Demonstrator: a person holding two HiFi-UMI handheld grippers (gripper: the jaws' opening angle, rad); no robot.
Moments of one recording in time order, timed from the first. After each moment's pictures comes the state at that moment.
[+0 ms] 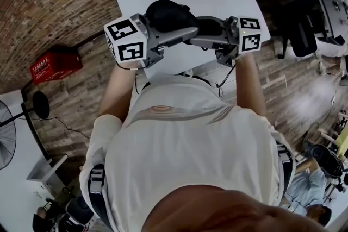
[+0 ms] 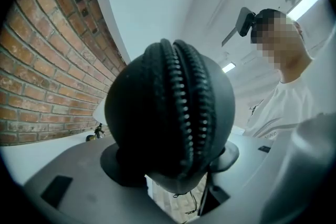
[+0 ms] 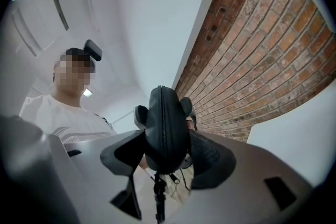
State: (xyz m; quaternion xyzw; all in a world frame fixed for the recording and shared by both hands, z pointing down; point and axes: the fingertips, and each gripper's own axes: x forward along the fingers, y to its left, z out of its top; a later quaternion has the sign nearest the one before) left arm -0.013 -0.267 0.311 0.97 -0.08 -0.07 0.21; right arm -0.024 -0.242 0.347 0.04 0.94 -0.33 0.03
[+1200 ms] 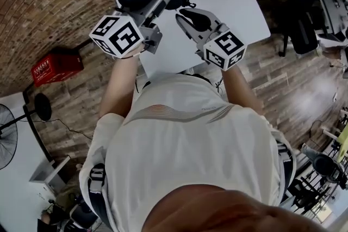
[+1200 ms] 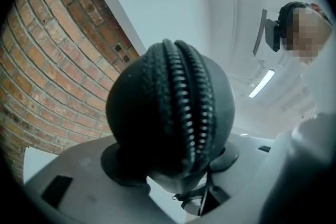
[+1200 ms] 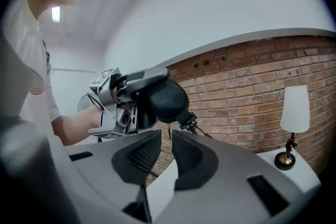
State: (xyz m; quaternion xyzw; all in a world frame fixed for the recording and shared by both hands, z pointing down) left arm -0.083 -0.345 0.288 0.90 -0.34 -0.17 0.21; right arm -0.039 -0.287 0.369 -0.30 0.95 -0.08 -0.08
